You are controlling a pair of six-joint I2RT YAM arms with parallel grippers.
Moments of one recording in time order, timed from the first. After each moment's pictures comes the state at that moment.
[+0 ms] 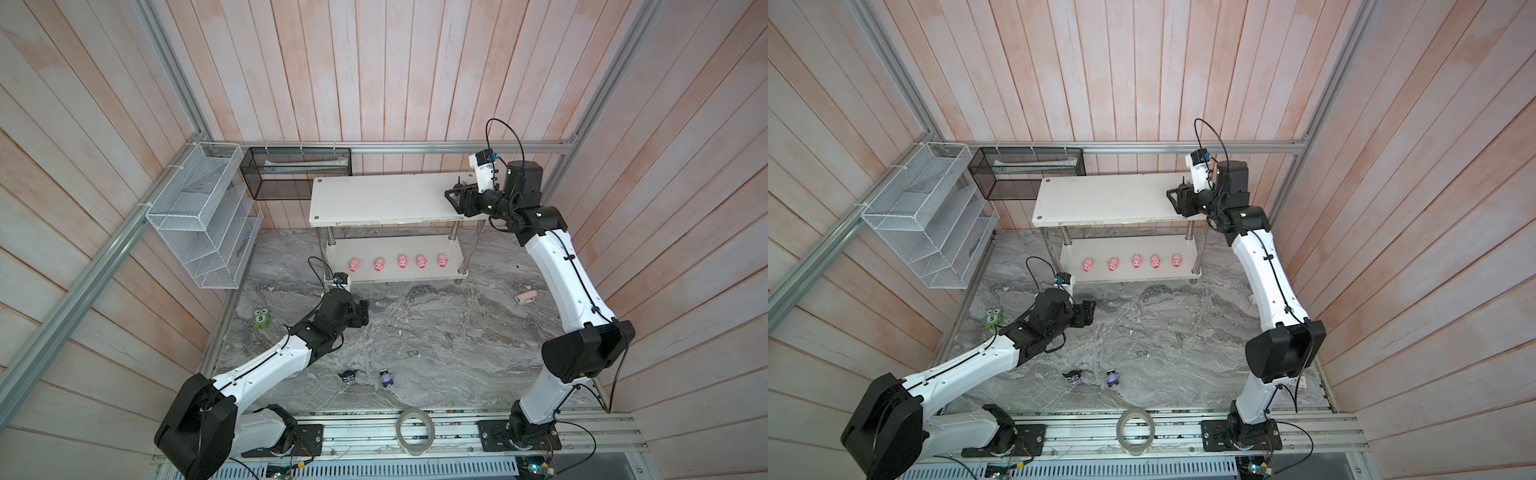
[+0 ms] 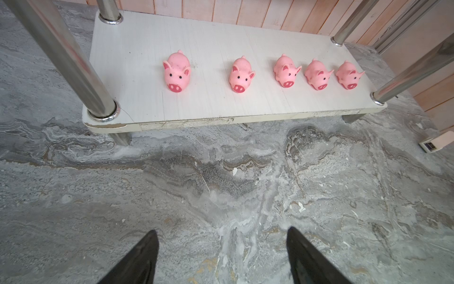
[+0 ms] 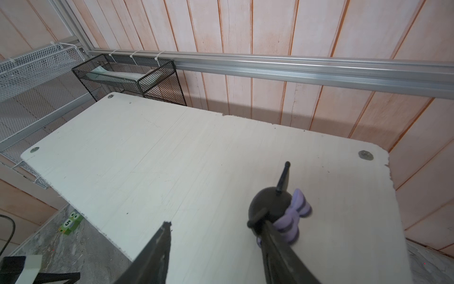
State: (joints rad) left arm -0.59 1.24 0.69 -0.06 -0.18 -0.40; right arm 0.23 1.75 2.00 -0.56 -0.41 0.05
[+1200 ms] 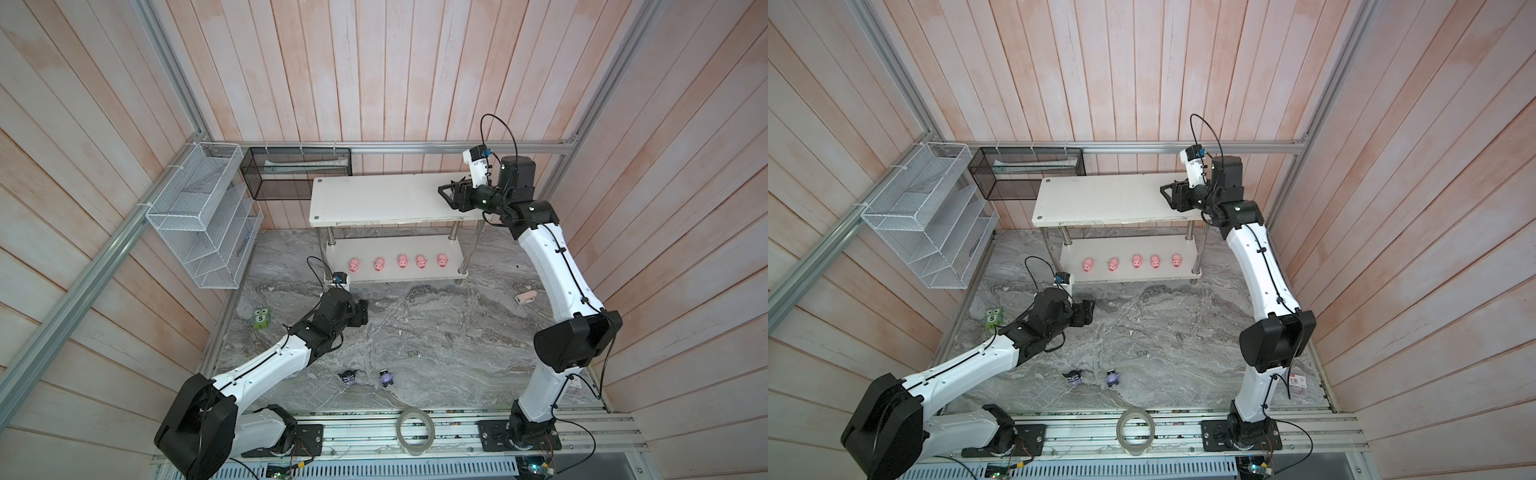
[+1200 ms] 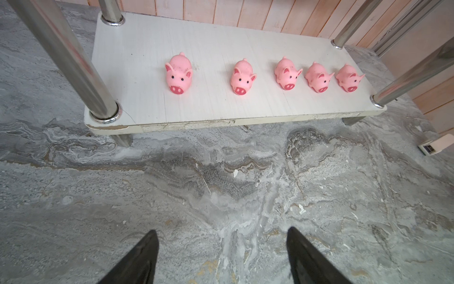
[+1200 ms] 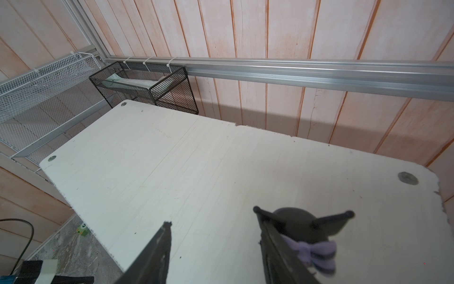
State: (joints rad) left arm -0.58 1.24 0.68 -0.05 -0.17 -0.40; right arm 0.24 1.84 2.11 -0.57 -0.47 0.08
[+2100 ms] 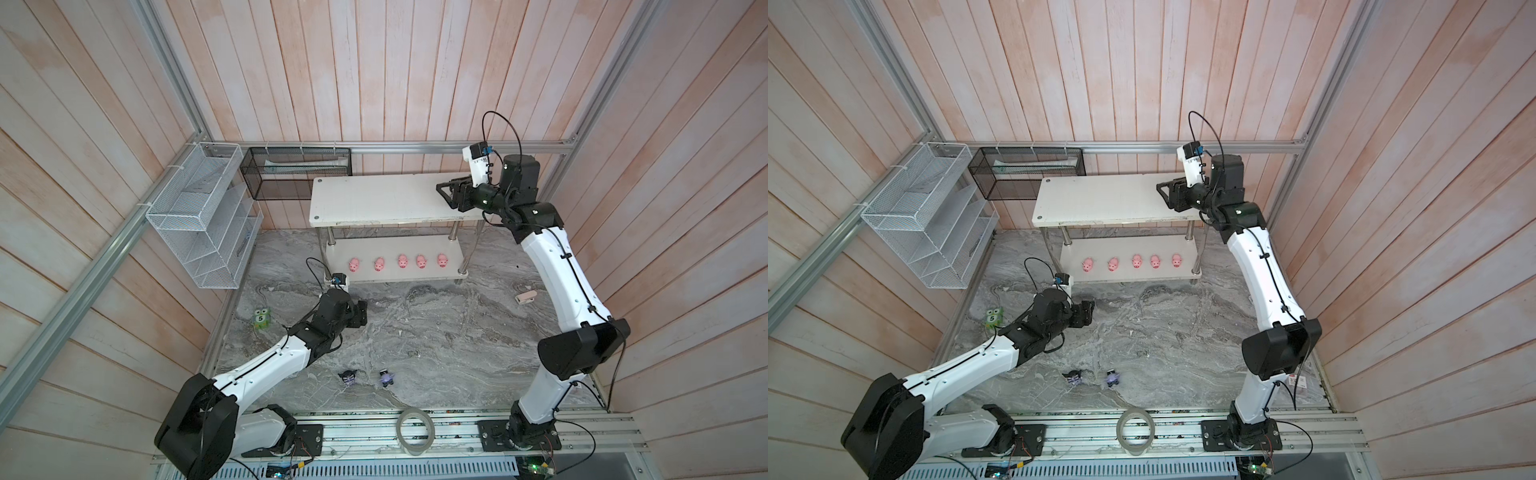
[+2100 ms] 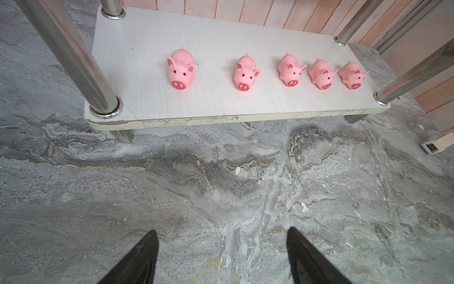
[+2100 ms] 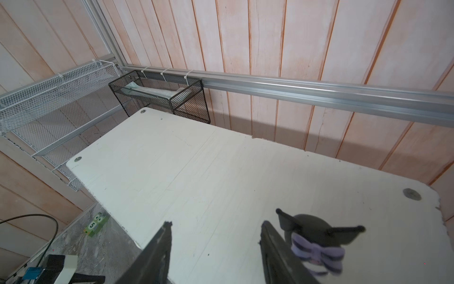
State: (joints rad) left arm -0.57 1.24 0.67 -0.04 -0.16 -0.40; right arm 0.28 1.75 2.04 -0.52 -0.46 0.07
